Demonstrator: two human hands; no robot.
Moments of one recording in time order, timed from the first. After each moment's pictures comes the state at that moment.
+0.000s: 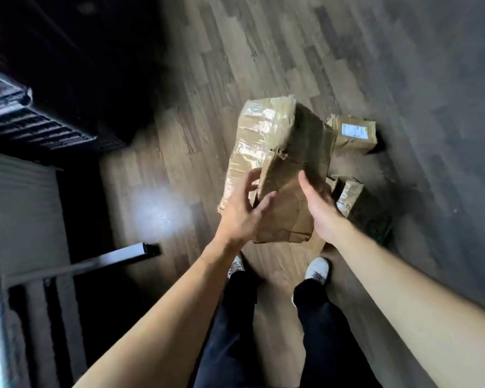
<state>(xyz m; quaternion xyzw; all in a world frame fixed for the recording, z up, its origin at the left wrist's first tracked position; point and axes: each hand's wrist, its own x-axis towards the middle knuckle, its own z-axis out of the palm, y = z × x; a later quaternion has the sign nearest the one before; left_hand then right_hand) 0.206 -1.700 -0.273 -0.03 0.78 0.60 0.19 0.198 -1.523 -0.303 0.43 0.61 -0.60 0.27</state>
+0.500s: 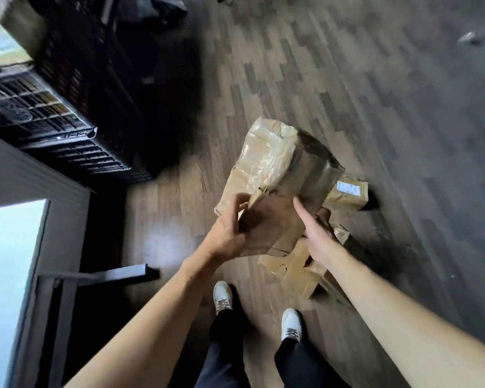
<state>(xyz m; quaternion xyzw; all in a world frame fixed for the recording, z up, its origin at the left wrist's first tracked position) 0.259 -1.686 -0.174 0.03 0.81 0.56 0.15 0.236 -1.476 -0.215 0.31 0.62 -0.68 0.24</state>
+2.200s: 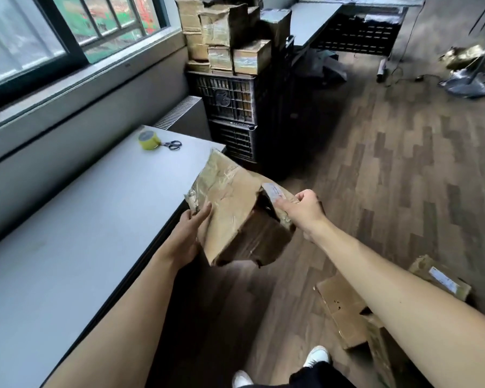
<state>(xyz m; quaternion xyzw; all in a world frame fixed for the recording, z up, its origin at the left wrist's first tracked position) 0.590 -1.863 -0.097 -0.33 0.50 0.79 -0.11 0.404 -1.671 -0.083 -0.07 0.81 -0.53 0.22</state>
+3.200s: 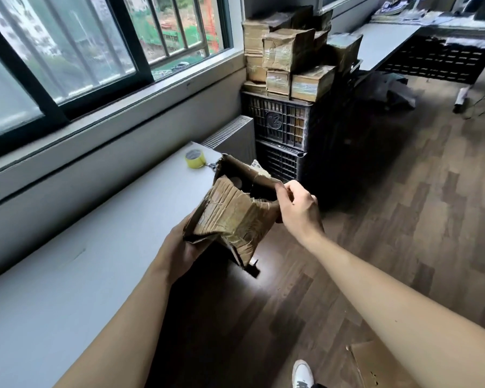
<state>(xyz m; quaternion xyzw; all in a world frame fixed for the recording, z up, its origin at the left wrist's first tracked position) 0.581 -1.939 -0.043 -0.35 0.49 0.75 -0.27 0.370 -1.810 -0.033 -0.33 0.78 -0.52 0.11</state>
